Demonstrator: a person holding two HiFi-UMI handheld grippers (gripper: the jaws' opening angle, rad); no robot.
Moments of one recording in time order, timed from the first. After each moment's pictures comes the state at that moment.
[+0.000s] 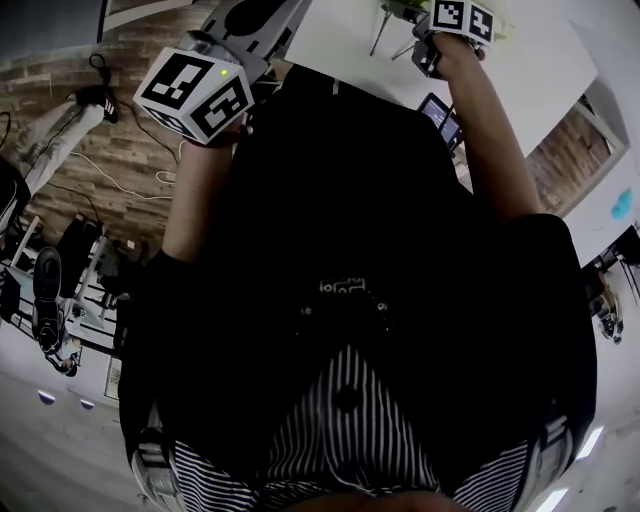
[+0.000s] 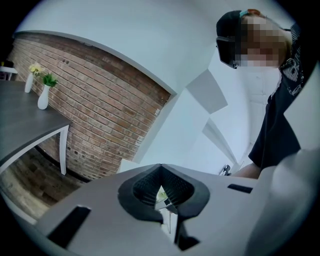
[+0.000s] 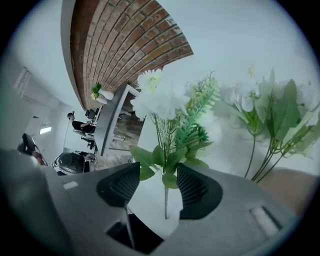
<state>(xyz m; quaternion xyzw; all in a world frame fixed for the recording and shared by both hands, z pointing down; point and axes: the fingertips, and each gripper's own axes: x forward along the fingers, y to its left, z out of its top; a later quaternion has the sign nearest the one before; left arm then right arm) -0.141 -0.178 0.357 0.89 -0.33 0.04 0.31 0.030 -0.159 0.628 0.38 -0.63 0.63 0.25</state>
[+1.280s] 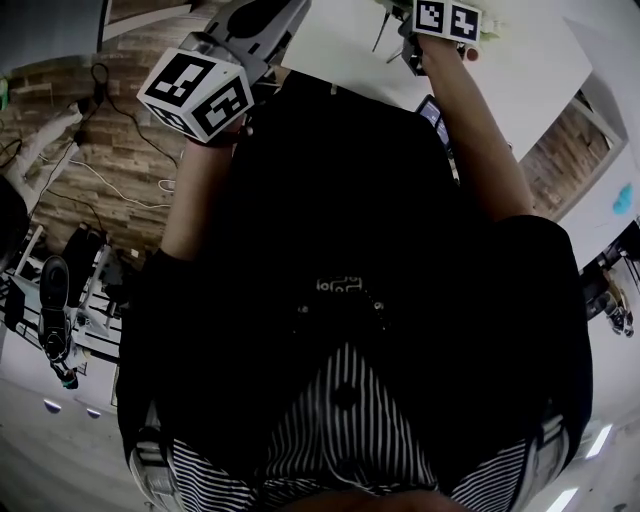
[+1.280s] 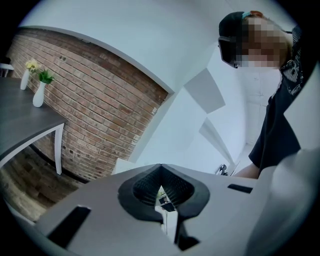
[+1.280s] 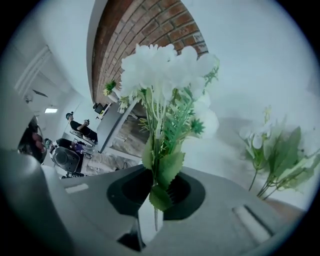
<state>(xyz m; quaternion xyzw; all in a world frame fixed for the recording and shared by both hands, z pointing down) -0.133 -0.181 0.359 0.90 -0.30 0.04 0.32 0.012 -0.183 0.608 0.39 -0.70 0.53 0.26</state>
